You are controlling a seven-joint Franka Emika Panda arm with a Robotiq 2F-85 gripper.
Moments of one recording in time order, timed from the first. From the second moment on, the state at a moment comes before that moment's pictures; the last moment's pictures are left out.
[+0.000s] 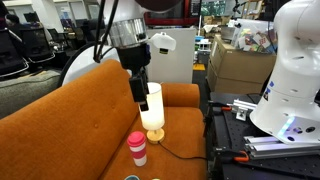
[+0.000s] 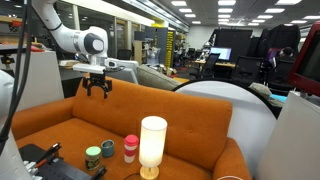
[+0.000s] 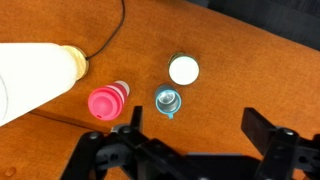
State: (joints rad) arm 0.14 0.00 0.14 -2.45 0.05 2.34 -0.09
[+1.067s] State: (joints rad) arm 0.12 0.34 0.14 -2.40 0.08 2.45 -0.28
